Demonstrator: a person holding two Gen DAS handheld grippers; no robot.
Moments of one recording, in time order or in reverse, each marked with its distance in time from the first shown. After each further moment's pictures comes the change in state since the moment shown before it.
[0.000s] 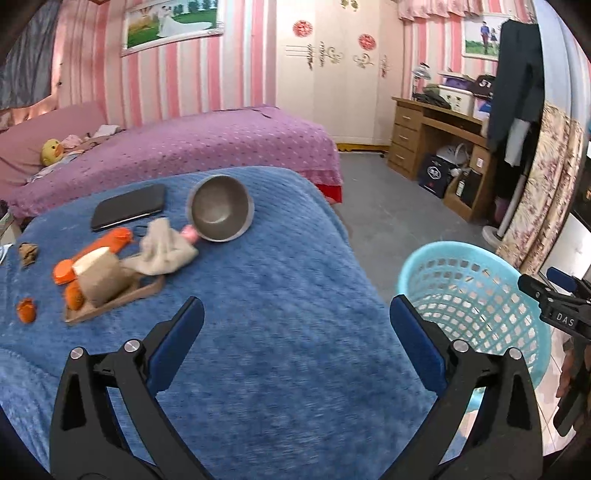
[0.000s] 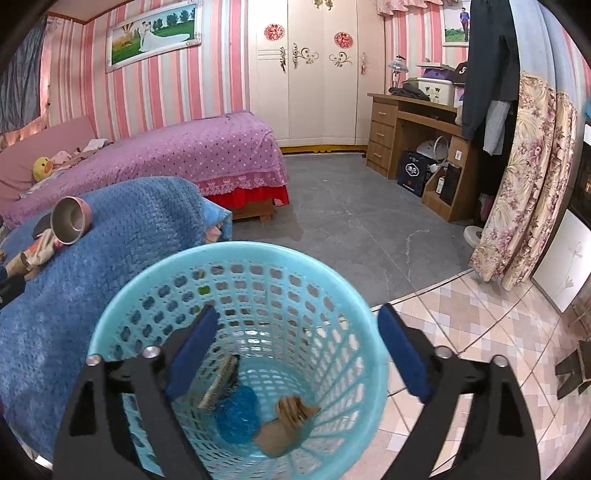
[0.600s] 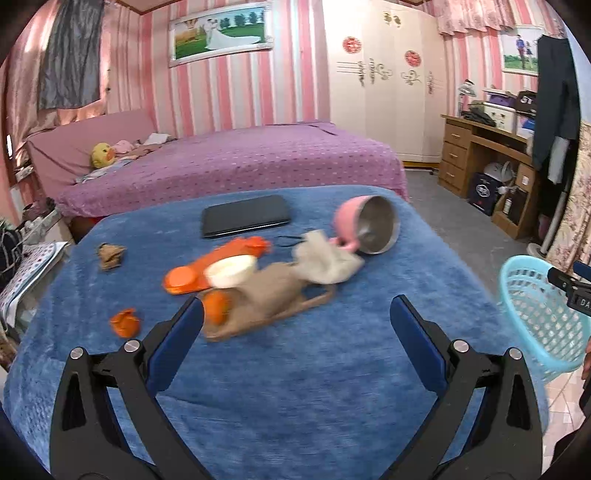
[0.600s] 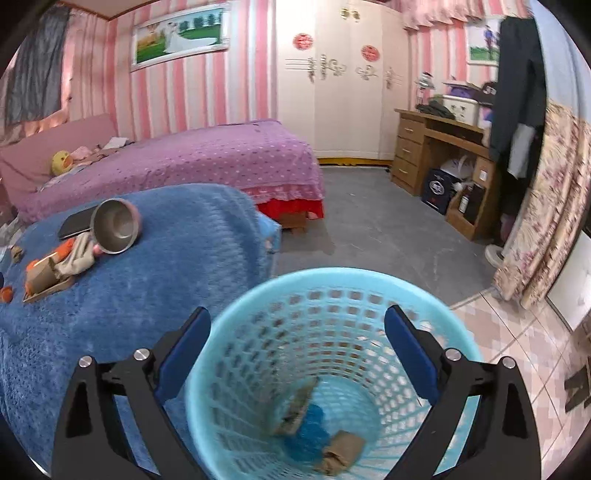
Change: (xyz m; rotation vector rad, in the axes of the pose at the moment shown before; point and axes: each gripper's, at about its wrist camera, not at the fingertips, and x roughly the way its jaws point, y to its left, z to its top) left arm -0.042 0.146 -0.008 -0.044 -0.063 0.183; right arm -0.007 0.106 0.013 -0.066 -0.041 0.052
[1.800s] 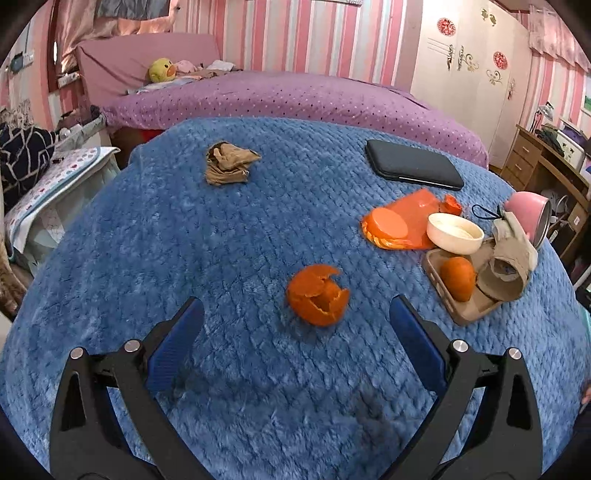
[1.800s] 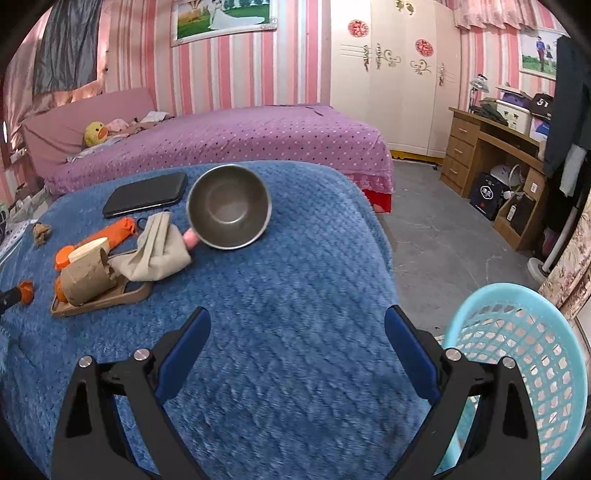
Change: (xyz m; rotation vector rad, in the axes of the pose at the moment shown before) left arm 0.079 0.197 -0.031 -0.237 0.212 0.104; right arm 0.042 0.161 0.004 -0.080 0.066 0.111
